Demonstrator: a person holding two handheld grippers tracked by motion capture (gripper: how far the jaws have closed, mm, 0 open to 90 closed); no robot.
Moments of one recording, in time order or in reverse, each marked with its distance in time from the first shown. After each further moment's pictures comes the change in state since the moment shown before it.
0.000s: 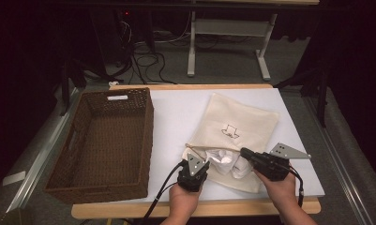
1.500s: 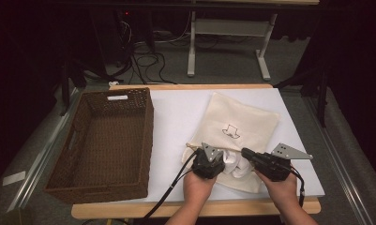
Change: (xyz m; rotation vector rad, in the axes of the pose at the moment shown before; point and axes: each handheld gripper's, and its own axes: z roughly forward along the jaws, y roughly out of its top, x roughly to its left) left arm -0.009 0.021 0.044 0.049 0.069 0.023; right arm 0.000 0.000 -0.003 -0.003 0.000 0.000
